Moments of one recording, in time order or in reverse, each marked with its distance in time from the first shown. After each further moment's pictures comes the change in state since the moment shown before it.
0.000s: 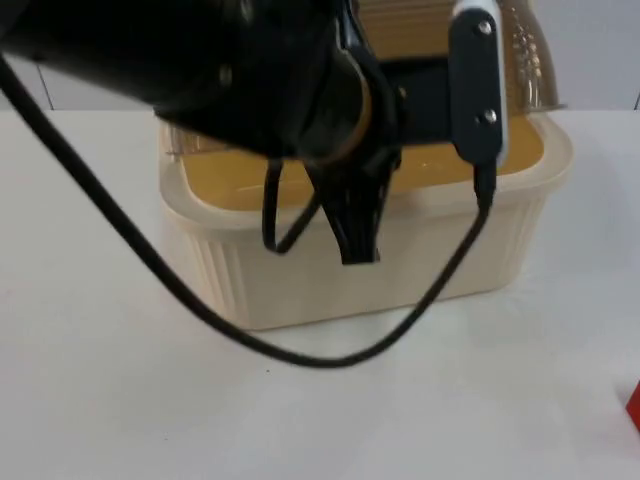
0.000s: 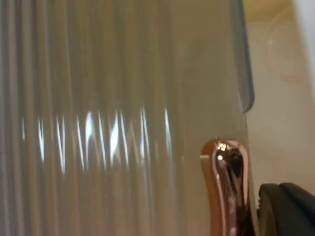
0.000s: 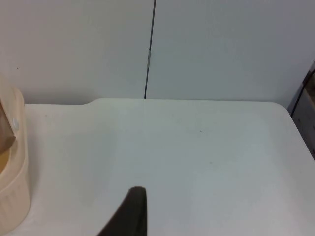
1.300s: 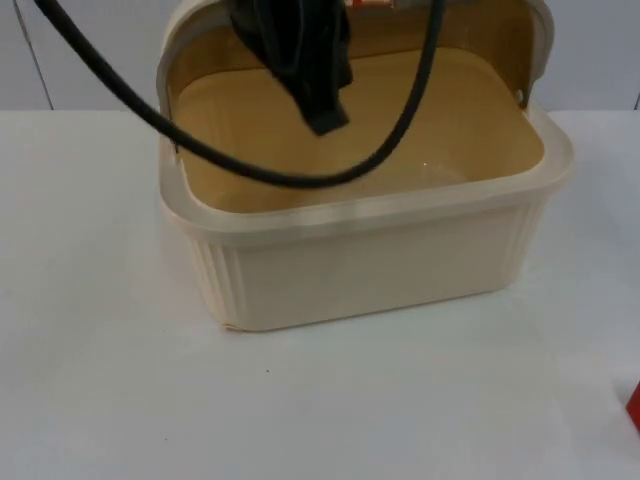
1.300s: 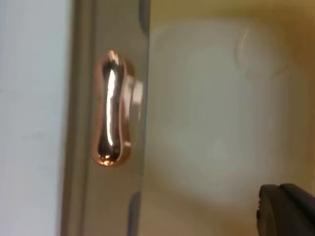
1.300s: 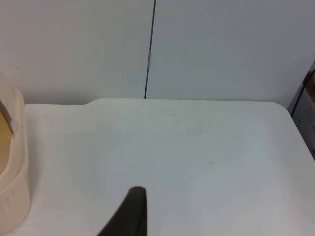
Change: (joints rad) right arm 0.000 0.000 0.000 0.000 0.000 0.002; left arm 0.204 -0.089 -0.285 -1.355 0.266 1.148
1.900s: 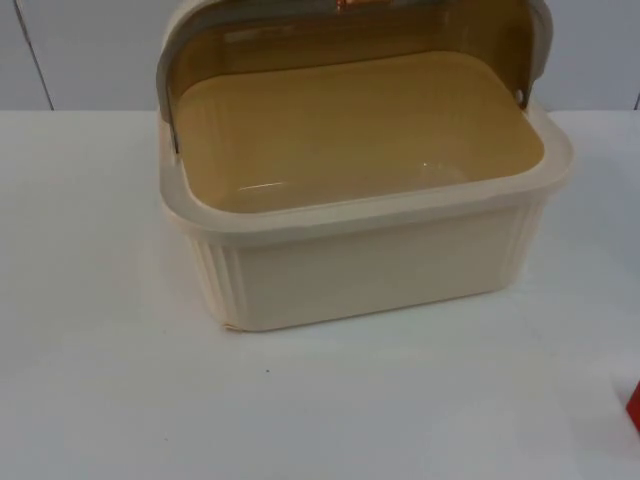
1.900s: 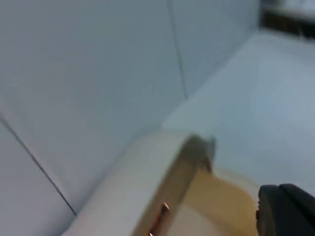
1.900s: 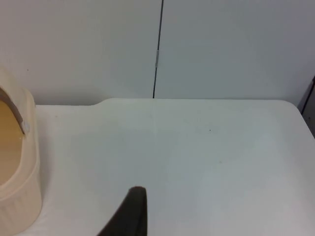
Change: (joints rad) right arm 0.000 0.000 0.000 0.029 0.000 -0.002; left arm 0.016 -0.382 0.000 -0.325 -0.107 -0.251
